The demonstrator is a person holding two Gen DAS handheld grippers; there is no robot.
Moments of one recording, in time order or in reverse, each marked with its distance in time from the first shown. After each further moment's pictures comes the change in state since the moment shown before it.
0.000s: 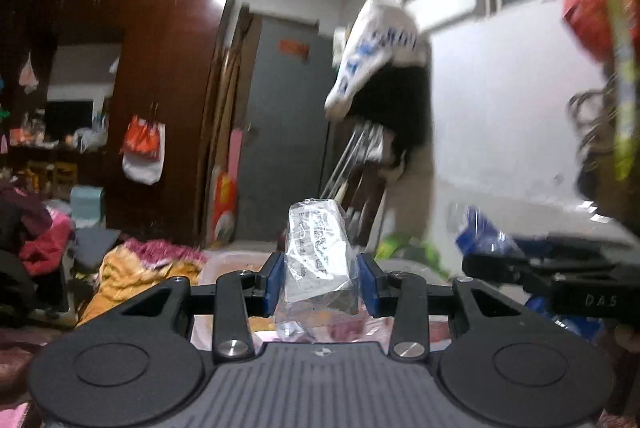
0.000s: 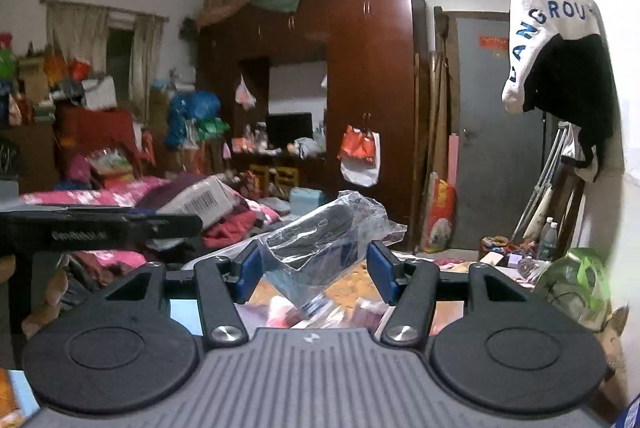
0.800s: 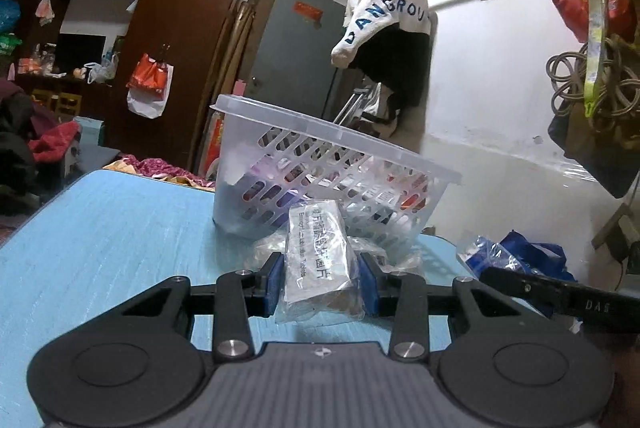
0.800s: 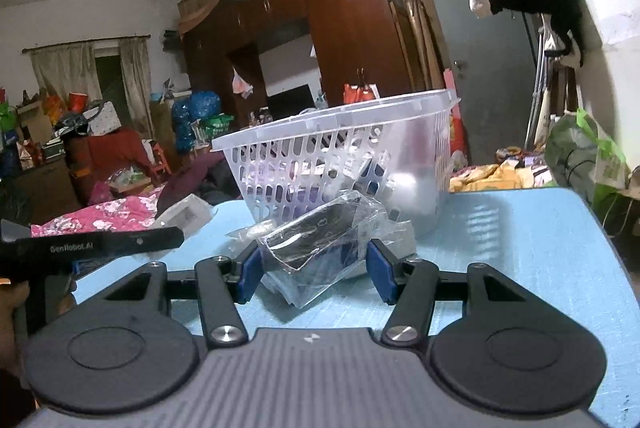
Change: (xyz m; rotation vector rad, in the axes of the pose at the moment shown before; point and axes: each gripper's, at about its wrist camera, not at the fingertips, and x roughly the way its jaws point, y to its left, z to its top) left arm -0.088 0.003 -0.160 -0.140 0.052 -0.056; right arm -0.081 0.002 -0.160 0.249 0.044 0.070
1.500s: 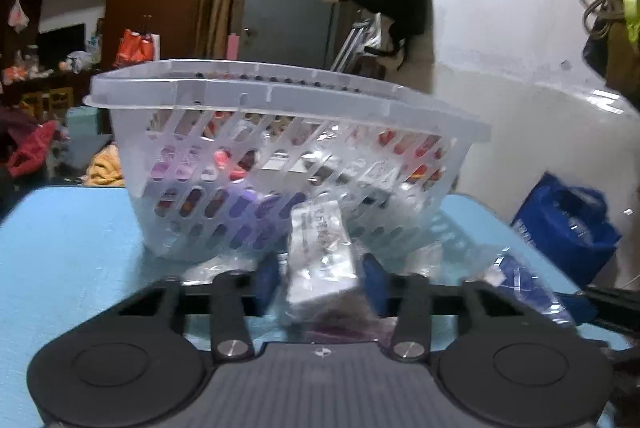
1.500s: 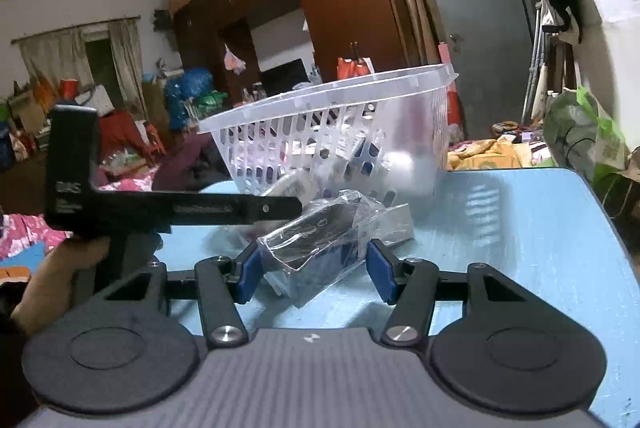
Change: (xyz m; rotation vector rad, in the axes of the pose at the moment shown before) left arm 0.105 -0.052 0.028 0.139 0.201 0.090; right arm 0.015 -0.005 0.009 0.032 0.096 -0.003
